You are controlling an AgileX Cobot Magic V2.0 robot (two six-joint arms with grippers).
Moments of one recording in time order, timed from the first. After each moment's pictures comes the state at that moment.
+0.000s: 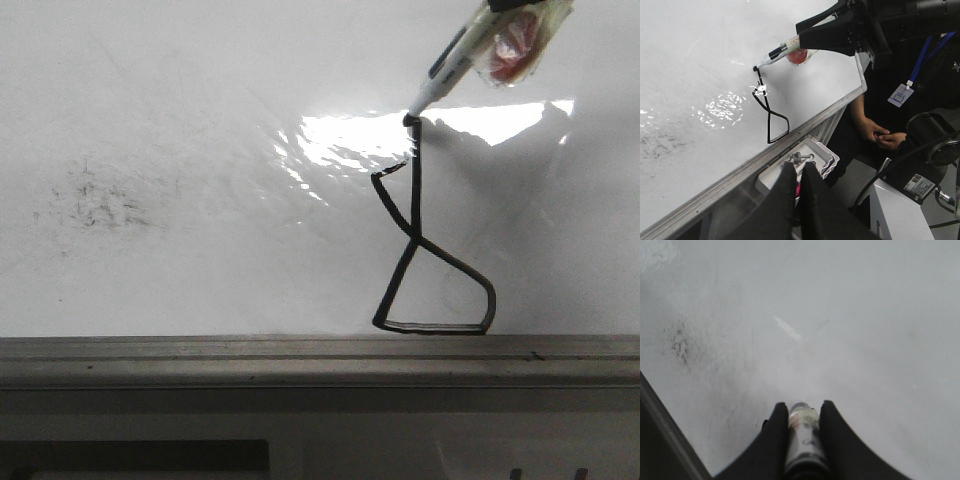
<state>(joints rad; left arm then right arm) -0.83 0.28 -0.41 -0.49 0.48 0.16 0.66 0.92 -0.68 -0.12 0.25 -0.08</state>
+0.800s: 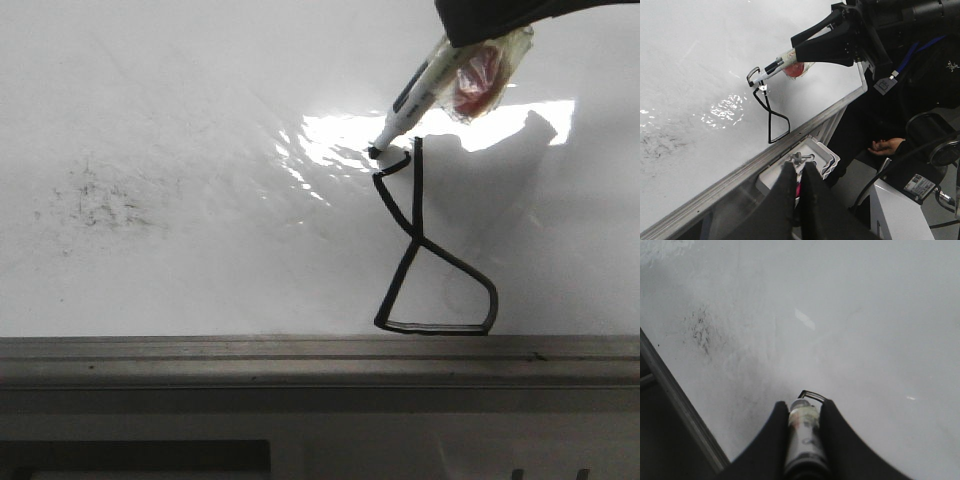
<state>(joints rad) -0.83 0.28 -0.41 -0.49 0.48 0.16 0.71 0.95 -0.68 -0.09 0.28 -0.09</state>
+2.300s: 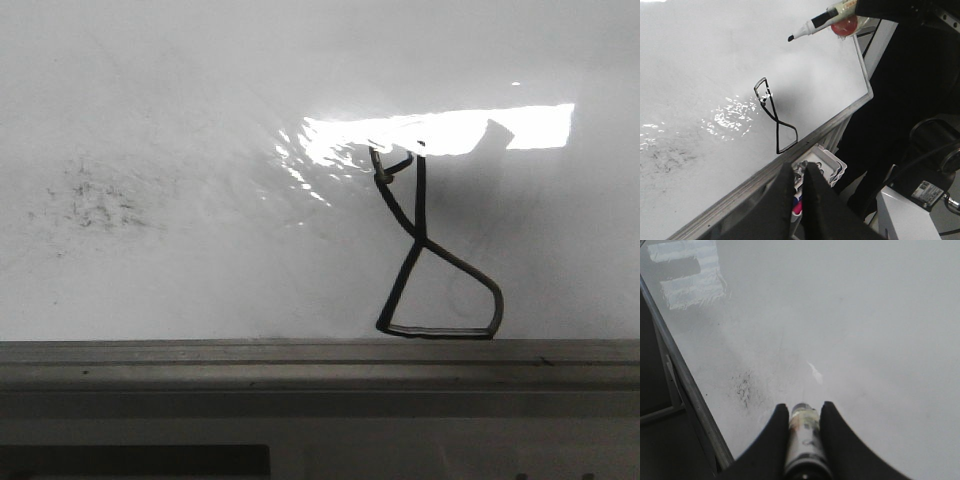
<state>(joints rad) -0.83 0.30 -0.41 -0.49 0.44 0.20 0.87 0.77 -0.83 -0.13 0.40 -0.09</state>
